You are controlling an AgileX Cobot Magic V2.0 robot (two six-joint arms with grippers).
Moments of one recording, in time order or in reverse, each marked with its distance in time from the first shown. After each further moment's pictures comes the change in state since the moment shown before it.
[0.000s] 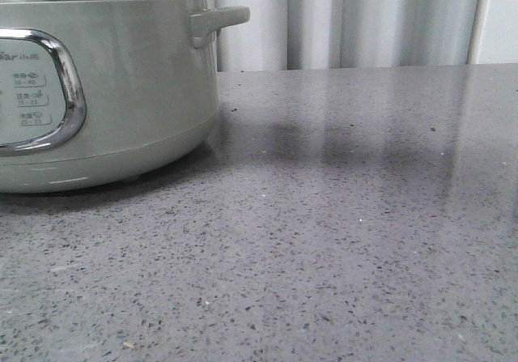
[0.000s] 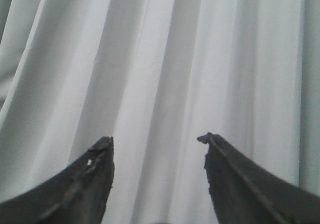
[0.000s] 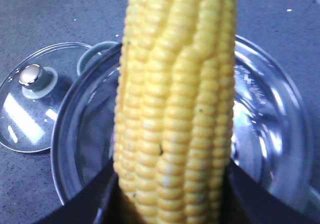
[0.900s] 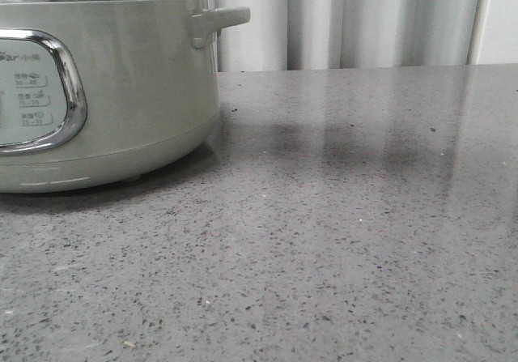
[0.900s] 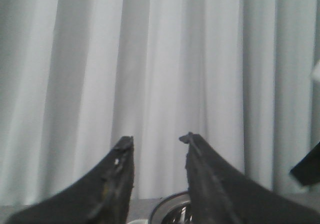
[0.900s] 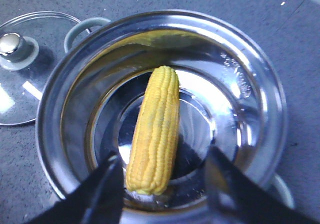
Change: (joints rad) left arm -0.080 -0.435 -0.002 0.131 0.592 0.000; right arm 0.019 -0.016 -0.133 -0.108 0.219 -0.043
